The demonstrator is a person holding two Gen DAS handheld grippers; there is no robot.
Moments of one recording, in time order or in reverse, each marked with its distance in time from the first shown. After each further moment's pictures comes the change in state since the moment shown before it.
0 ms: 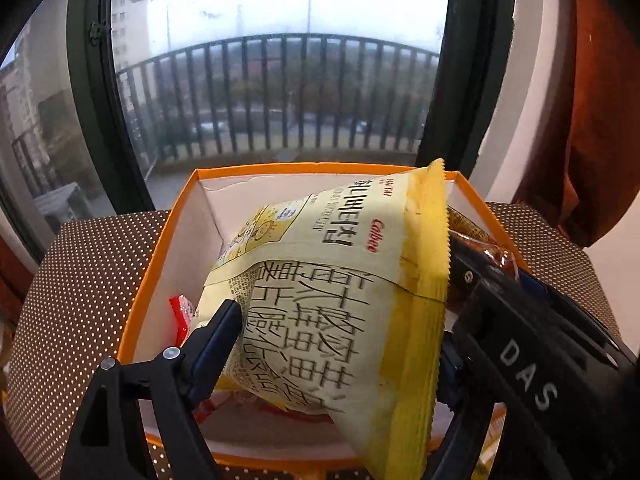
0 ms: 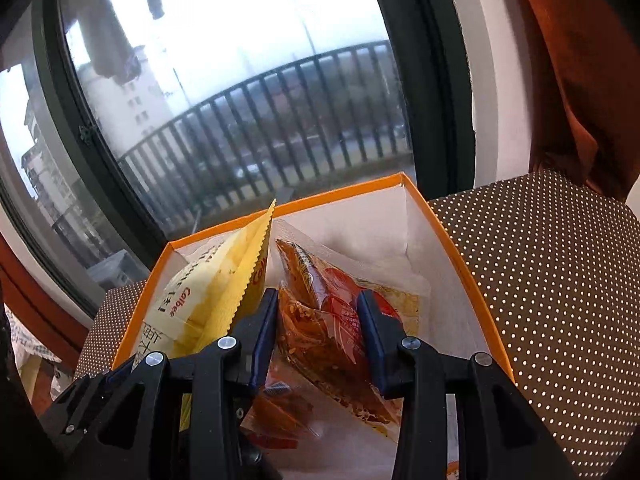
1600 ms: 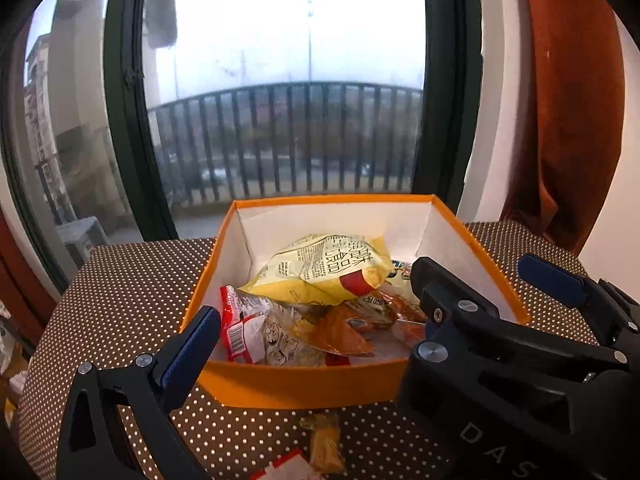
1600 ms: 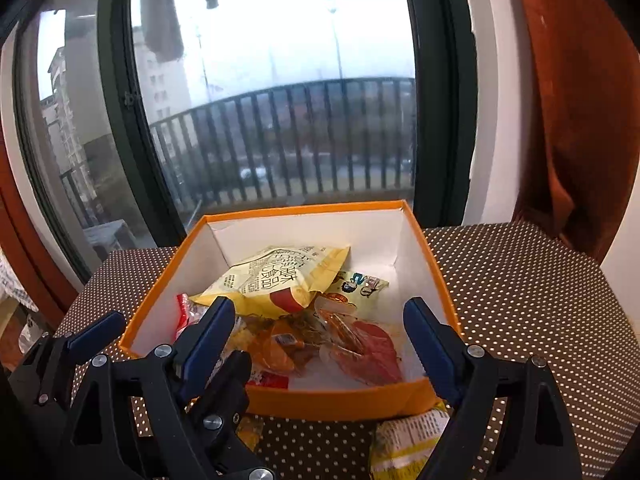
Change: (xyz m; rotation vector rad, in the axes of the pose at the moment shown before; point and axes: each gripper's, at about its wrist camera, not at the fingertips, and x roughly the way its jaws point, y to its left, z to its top) left arm -0.084 -0.013 -0.050 0.034 -0.194 0.050; right arm -0.084 0.022 -0.042 -0.206 -0.085 -0.053
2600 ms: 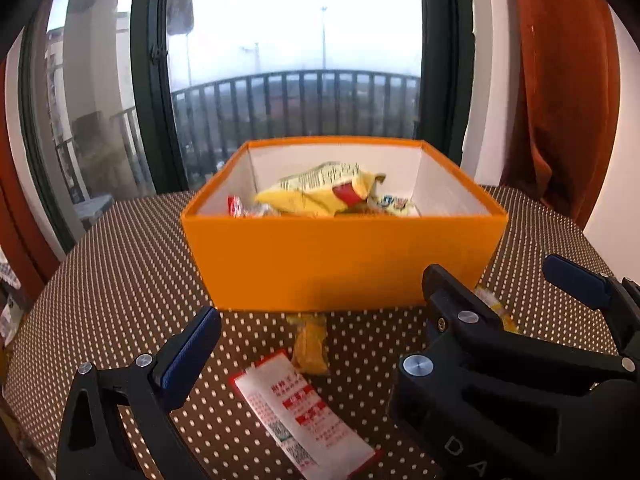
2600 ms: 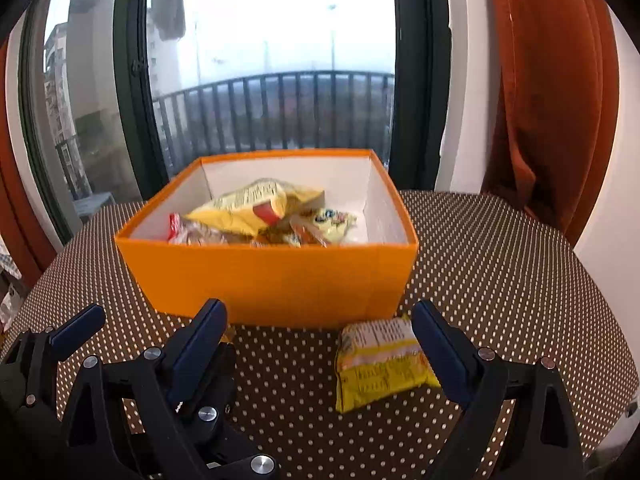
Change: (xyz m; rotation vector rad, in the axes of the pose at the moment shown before) left arm -0.028 -0.020 -0.098 -0.021 0.044 0.047; right arm -0.033 -0.007 -0.086 -0.056 0.065 -0.077
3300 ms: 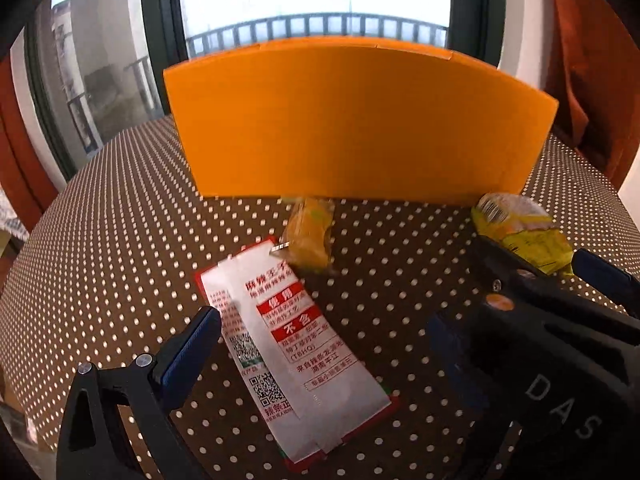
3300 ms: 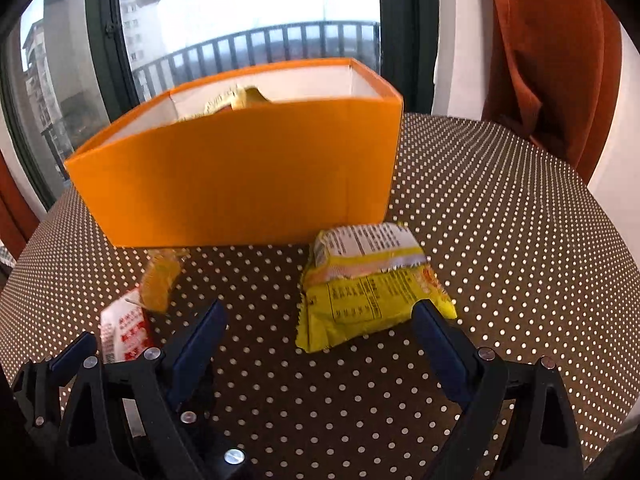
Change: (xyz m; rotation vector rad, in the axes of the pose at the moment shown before) left arm 0.057 -0.009 -0.064 -0.052 0.205 0.079; right arm 0.059 -0.026 -0.057 0.049 0.168 0.010
